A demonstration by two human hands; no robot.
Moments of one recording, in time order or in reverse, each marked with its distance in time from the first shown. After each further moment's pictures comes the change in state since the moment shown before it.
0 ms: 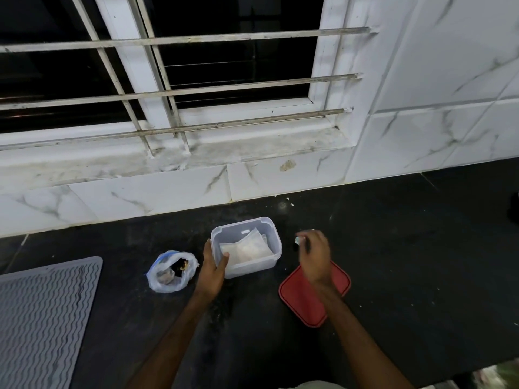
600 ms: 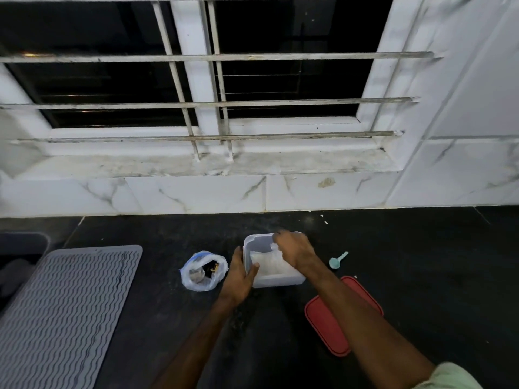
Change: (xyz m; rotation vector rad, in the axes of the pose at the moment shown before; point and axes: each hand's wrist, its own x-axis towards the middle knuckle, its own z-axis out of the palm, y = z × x) left_hand 0.004 -0.001 -0.009 0.121 0.029 0.017; right_hand 0.062 -0.101 0.073 -0.727 -0.793 -0.498
